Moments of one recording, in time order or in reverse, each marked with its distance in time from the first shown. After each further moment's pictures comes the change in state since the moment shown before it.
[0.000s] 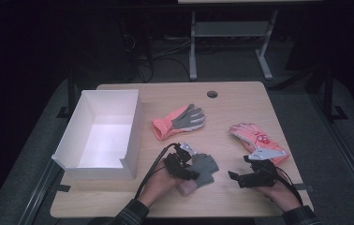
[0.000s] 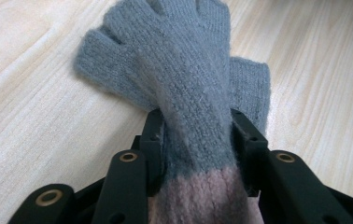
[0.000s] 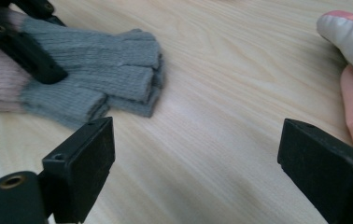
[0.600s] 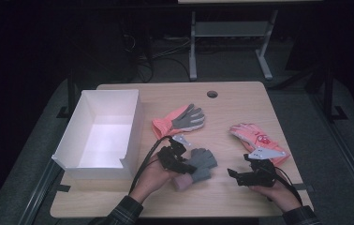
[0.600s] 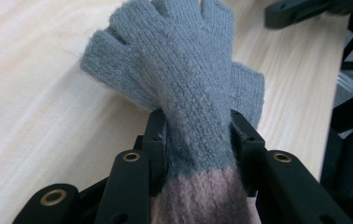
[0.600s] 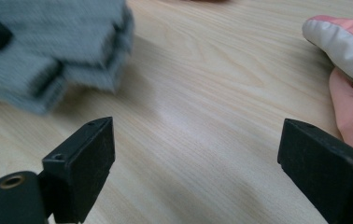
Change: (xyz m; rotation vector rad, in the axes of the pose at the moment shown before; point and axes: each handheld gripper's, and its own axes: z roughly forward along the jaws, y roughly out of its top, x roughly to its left) left arm 0.003 0.011 -0.040 -0.053 -0.040 -0.010; right arm -0.001 -0.002 0.004 -0.035 -0.034 0.031
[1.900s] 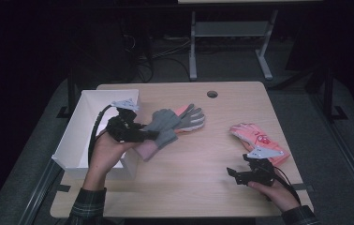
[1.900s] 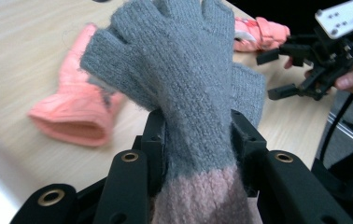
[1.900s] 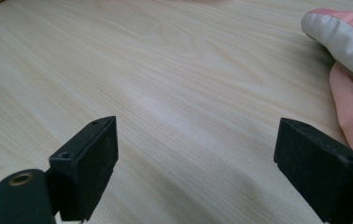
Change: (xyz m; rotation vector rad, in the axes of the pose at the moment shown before) left arm 0.032 -0.004 -0.160 -0.246 0.156 -0.075; right arm 0.000 0.000 0.005 0.008 -0.012 0.009
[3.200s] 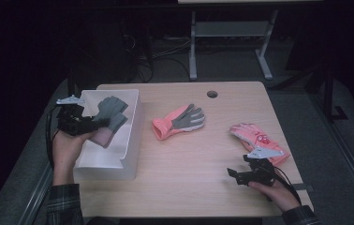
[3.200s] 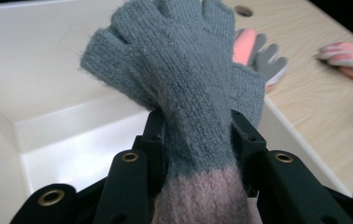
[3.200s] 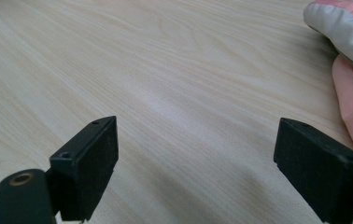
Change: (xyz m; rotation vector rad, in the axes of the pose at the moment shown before) left arm 0.096 -0.057 -0.062 -0.098 0.324 -0.208; right arm -0.002 -0.002 0.001 0.017 0.007 0.007
